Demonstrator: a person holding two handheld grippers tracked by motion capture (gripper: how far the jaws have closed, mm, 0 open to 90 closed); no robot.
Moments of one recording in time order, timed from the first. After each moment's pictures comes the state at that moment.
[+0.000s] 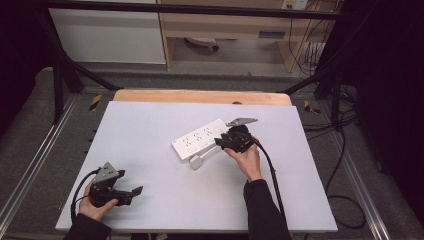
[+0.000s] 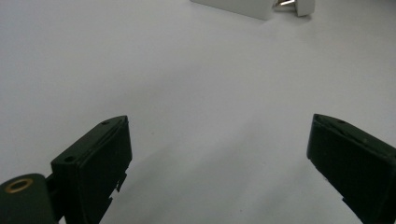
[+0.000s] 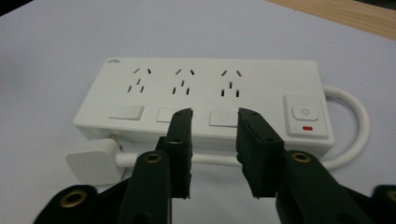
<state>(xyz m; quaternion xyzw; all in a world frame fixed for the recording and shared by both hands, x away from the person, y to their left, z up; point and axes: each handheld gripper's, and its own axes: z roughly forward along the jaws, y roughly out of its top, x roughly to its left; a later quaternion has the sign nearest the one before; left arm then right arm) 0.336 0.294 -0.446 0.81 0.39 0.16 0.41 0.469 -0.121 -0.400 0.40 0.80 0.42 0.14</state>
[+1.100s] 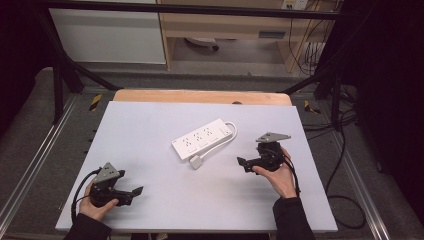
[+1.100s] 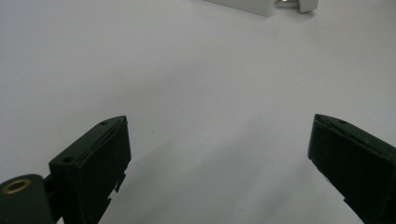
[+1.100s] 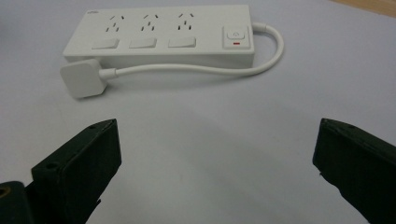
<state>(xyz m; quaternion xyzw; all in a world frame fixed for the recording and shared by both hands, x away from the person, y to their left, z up) 0.337 0.293 -0.447 0.81 0.39 0.16 0.40 0.407 -0.196 -0.393 0.42 0.80 0.39 0.17</state>
